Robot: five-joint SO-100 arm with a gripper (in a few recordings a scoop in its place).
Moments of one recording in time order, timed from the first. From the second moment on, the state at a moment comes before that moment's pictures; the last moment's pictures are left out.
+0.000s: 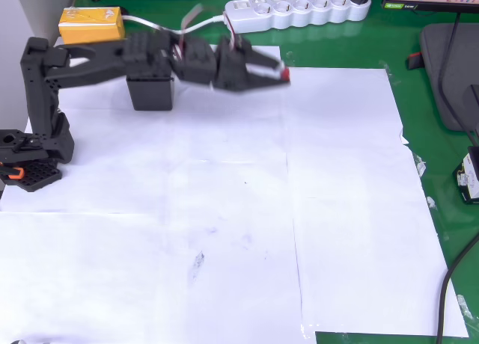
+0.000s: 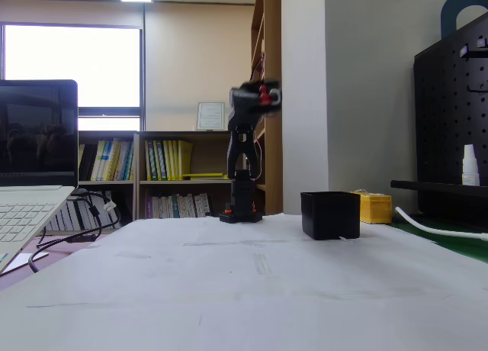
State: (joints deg) arm -1.8 101.9 129.6 43.2 -82.5
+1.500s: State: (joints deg) arm -41.3 103.2 119.1 98.1 -44.8
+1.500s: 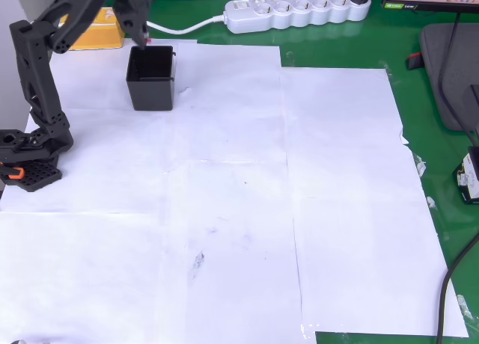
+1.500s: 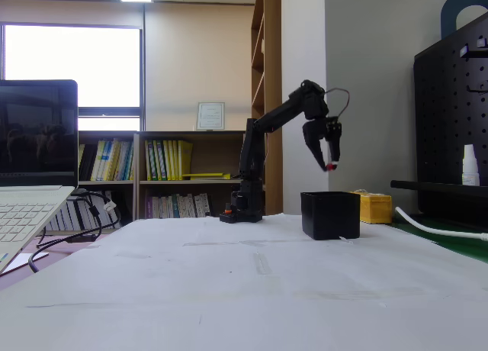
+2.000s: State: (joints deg) arm -40.2 104.1 115.3 91.8 -45.8
